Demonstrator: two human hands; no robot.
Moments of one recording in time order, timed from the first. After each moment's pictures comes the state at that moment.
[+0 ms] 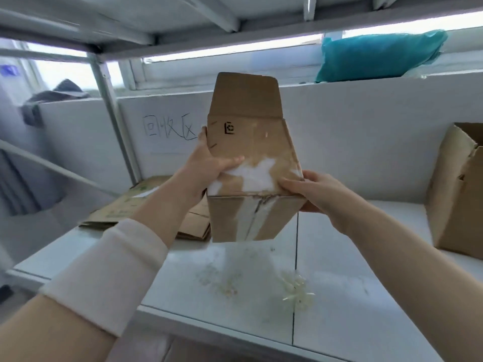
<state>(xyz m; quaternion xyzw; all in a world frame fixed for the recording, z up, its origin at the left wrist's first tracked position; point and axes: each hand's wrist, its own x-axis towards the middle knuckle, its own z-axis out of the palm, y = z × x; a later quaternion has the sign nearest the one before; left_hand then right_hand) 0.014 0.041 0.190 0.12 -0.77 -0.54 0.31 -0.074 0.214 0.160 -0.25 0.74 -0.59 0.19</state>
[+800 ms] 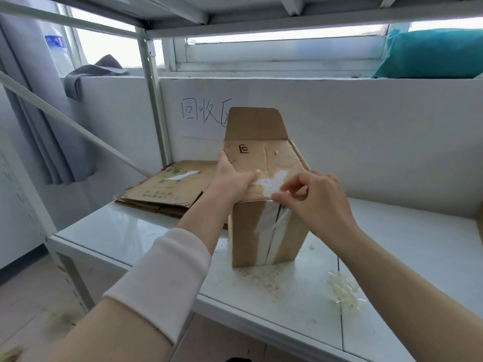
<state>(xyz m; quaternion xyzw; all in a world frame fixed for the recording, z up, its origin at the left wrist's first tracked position) 0.035 -0.028 0.139 0.29 -0.74 -0.53 0.30 -0.014 0.128 0.137 -0.42 0.81 -0.38 -0.16</state>
